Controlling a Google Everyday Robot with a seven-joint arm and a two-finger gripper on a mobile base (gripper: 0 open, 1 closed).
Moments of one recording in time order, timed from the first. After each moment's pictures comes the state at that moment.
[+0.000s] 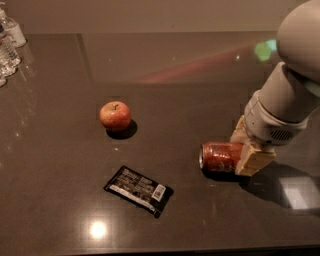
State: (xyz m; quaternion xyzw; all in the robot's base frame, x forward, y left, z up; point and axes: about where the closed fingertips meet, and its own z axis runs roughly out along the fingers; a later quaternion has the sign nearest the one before) arm 0.415 -0.178 0.854 -0.68 0.73 0.02 0.08
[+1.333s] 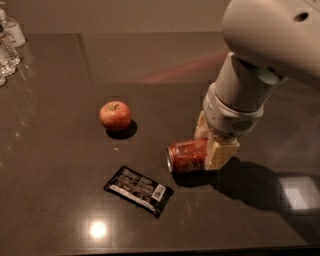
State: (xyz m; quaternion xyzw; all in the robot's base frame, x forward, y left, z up) arm 0.423 -0.105 0.867 -0.76 0.65 0.02 0.08
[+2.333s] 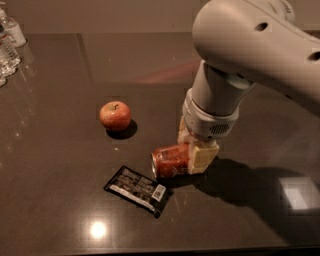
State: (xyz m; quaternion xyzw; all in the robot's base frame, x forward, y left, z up) arm 0.423 -0.067 0.853 -0.78 0.62 0.03 0.08
